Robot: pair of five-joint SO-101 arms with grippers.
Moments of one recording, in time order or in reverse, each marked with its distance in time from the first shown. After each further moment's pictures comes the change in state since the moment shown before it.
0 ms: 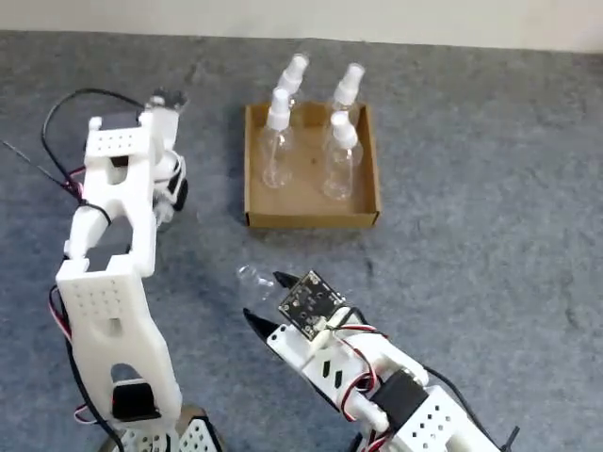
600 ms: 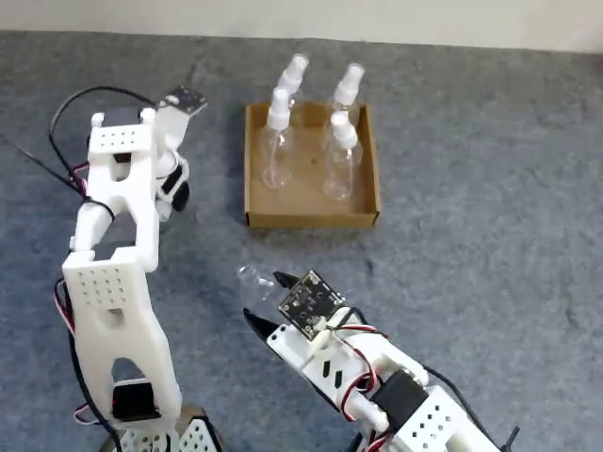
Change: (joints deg) left arm -0.1 6.3 -6.9 1.4 -15.5; right arm 0.0 0.0 0.0 0.0 0.0
